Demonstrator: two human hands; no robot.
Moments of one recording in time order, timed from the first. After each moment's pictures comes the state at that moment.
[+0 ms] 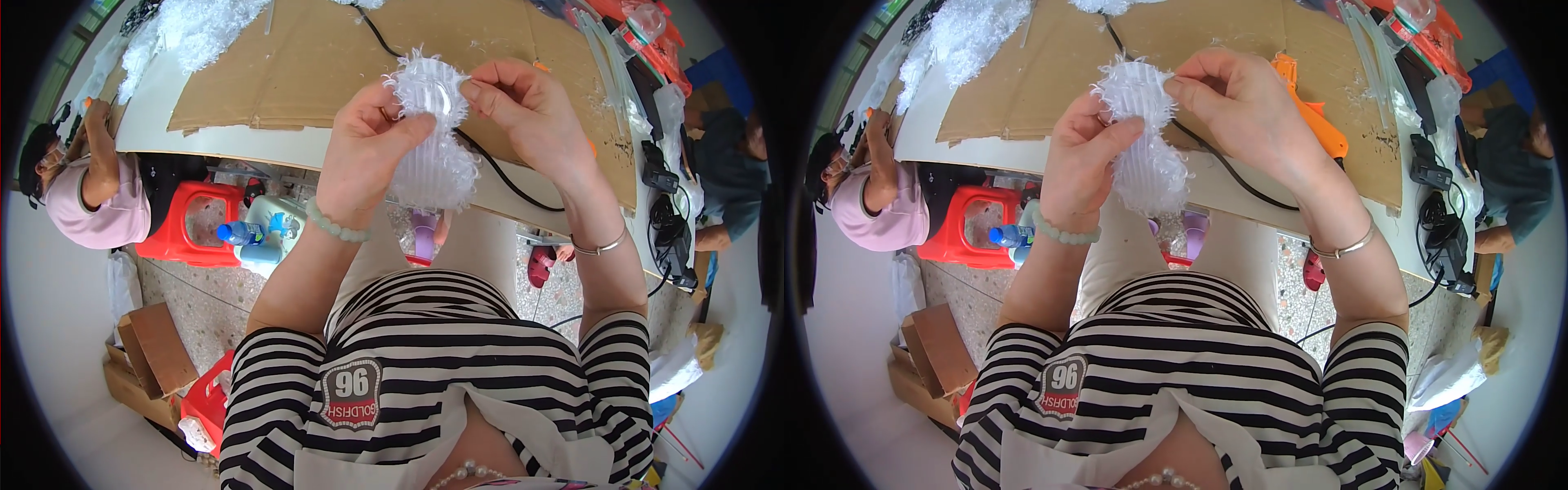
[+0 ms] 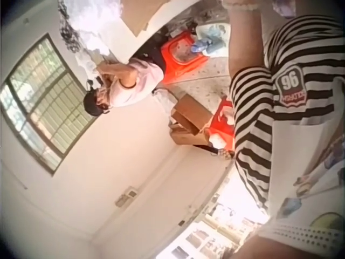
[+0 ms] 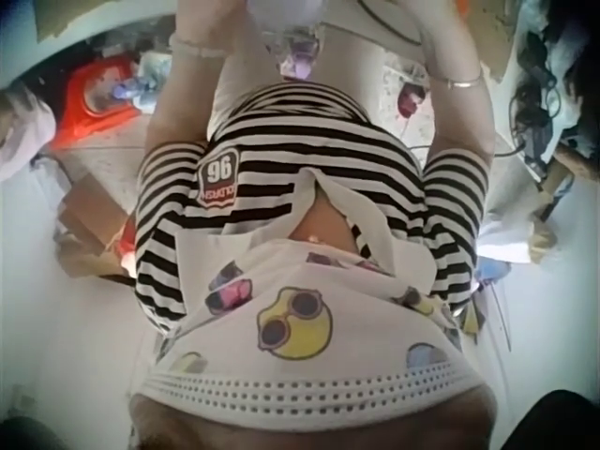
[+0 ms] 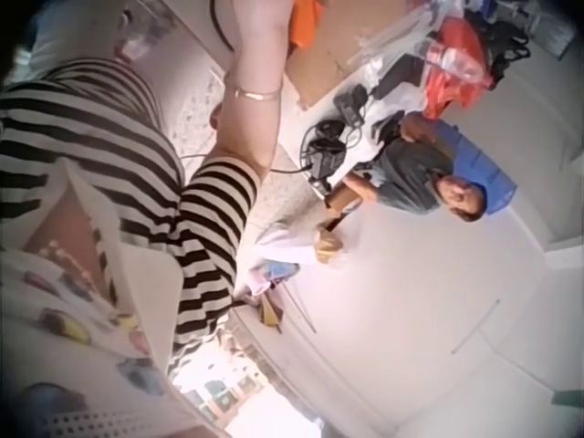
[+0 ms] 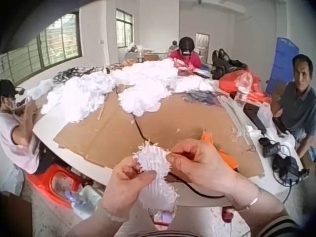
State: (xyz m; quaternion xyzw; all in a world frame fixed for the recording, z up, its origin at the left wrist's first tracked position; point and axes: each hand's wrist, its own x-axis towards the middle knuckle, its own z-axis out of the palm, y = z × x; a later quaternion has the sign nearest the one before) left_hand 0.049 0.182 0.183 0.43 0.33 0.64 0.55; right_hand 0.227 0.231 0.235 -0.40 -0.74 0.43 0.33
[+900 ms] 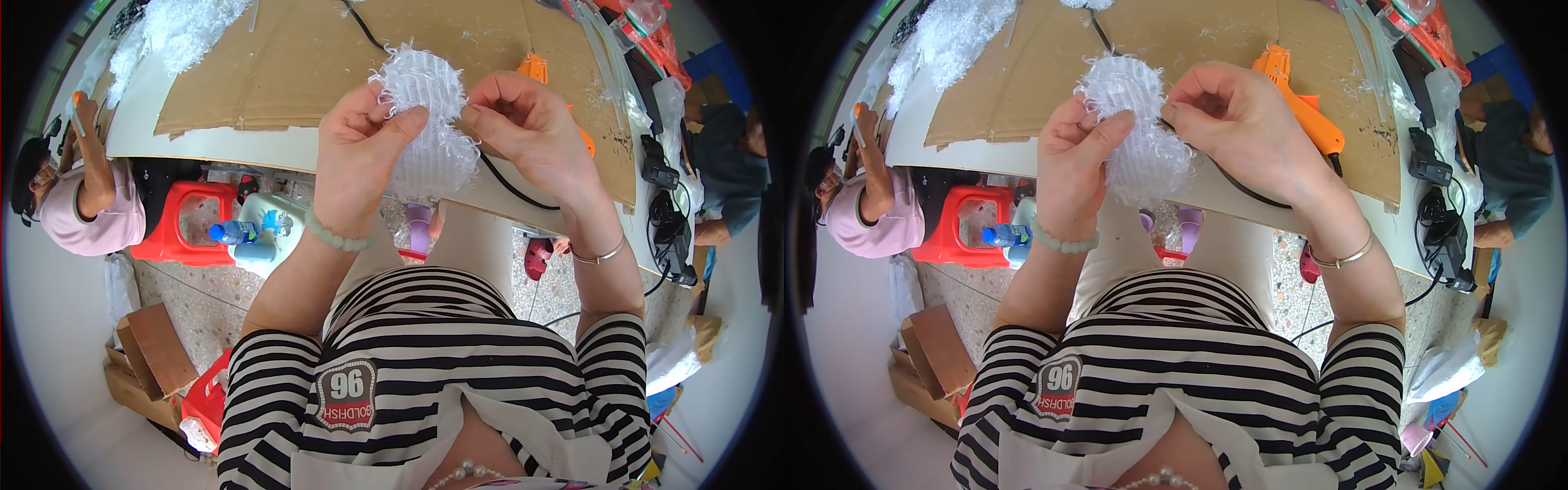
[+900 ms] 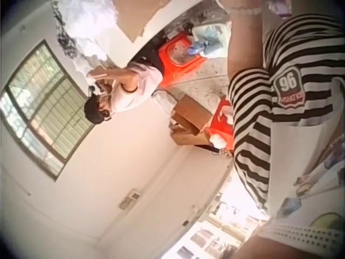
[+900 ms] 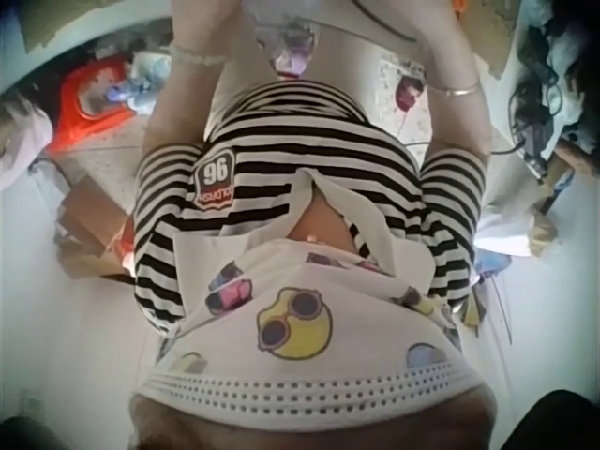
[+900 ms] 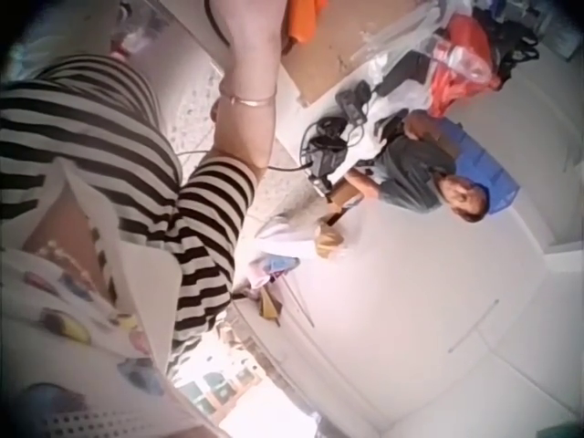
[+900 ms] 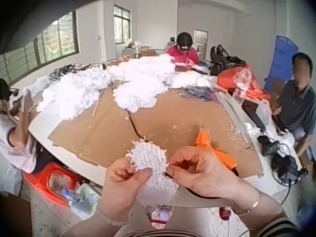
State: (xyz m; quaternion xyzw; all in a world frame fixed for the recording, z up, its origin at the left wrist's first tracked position) left_hand 0.059 0.178 0.180 0.39 0.31 0.67 0.55; right_hand 0.232 0.215 0.234 -0.41 -0.69 0.51 0.32
